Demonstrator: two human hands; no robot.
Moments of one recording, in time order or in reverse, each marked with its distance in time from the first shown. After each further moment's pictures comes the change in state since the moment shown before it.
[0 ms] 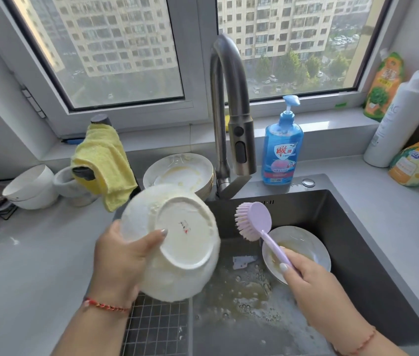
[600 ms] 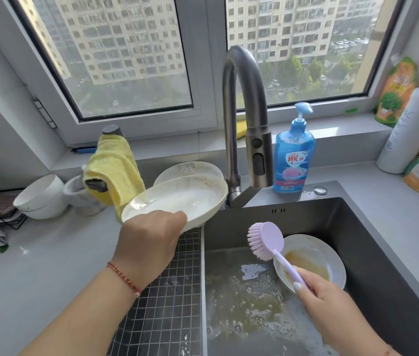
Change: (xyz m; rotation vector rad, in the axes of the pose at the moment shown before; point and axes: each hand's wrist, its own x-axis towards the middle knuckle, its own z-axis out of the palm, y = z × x) left_hand 0.057 0.006 -0.002 1.163 -0.080 1.428; right_hand 0.014 0.011 0.015 -0.048 -0.015 0.088
